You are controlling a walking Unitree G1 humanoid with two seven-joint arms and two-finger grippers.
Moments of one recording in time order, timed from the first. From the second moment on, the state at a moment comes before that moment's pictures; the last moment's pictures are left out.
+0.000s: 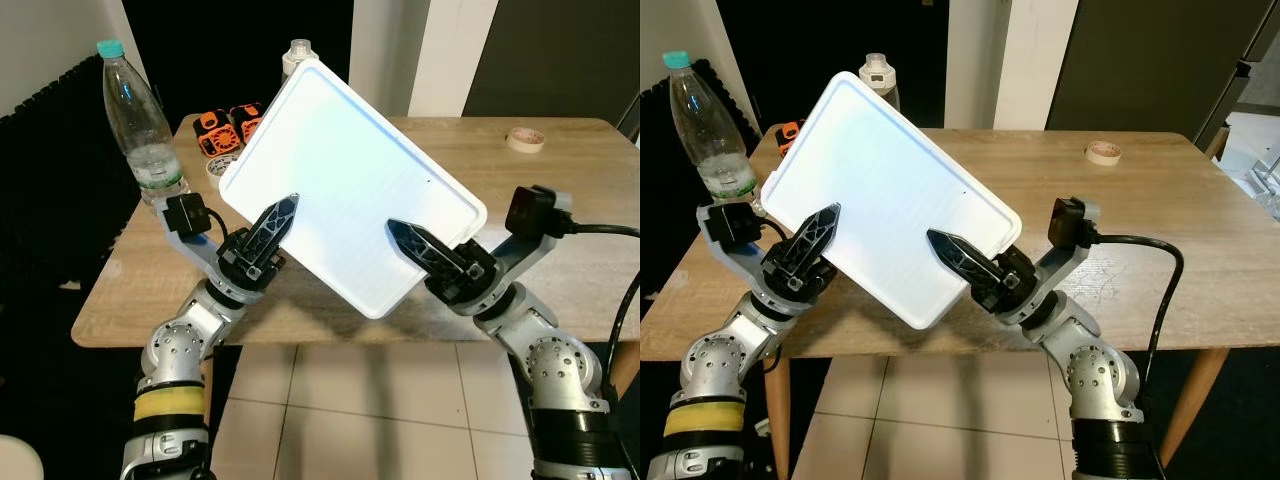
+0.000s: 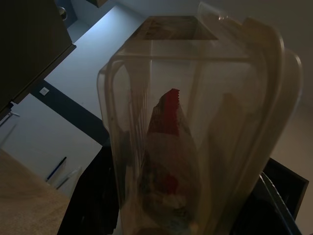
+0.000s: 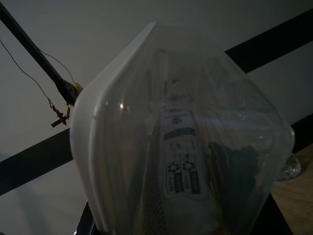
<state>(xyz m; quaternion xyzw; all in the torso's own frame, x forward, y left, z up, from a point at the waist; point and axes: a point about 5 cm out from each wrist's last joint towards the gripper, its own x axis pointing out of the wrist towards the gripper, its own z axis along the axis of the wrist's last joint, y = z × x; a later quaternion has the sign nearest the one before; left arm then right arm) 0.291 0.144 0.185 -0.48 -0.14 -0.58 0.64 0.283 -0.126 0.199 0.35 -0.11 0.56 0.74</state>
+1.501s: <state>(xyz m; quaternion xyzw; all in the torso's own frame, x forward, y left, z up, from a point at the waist) 0.311 0.330 0.188 -0.37 -0.27 -0.11 0.88 0.265 -0.358 0.247 0.23 -0.26 0.12 0.93</state>
